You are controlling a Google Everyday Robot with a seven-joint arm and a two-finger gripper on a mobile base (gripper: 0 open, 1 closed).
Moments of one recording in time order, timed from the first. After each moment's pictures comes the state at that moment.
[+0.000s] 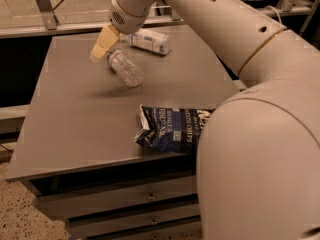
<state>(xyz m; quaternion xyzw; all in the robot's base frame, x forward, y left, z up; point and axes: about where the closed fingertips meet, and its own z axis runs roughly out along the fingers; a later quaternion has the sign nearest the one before) 0.708 0.102 0.924 -0.46 0.84 0.12 0.26</state>
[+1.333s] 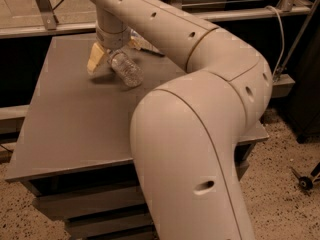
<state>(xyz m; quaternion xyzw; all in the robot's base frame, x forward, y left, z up) 0.749 0.119 0.849 -0.34 0.92 0.02 0.18</state>
